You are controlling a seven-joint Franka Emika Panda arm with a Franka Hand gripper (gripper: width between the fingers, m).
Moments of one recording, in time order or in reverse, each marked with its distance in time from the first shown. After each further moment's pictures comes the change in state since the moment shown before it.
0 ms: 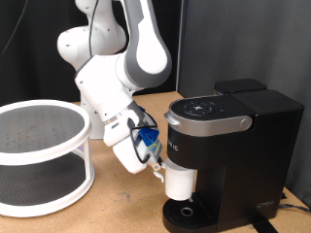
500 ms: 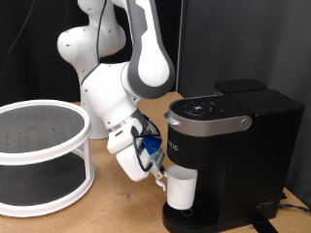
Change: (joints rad) arm 0.002 0.085 0.026 0.038 0.147 0.012 -0.108
